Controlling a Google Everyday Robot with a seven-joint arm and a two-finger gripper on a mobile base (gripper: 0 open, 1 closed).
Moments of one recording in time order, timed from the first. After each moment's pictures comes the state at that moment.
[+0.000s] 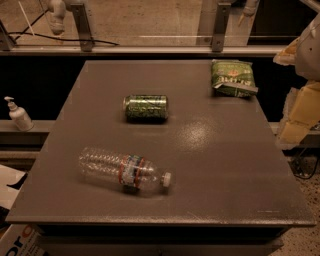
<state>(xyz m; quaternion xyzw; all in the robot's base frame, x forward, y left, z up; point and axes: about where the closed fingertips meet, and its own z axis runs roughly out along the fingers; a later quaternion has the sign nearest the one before) 0.438 -0.217 0.976 -0.60 0.78 -0.03 0.16</state>
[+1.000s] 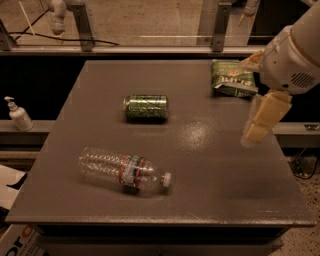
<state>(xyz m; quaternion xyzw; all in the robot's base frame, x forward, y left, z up) 0.469 -0.175 0.945 -0.64 0.74 0.02 0.22</state>
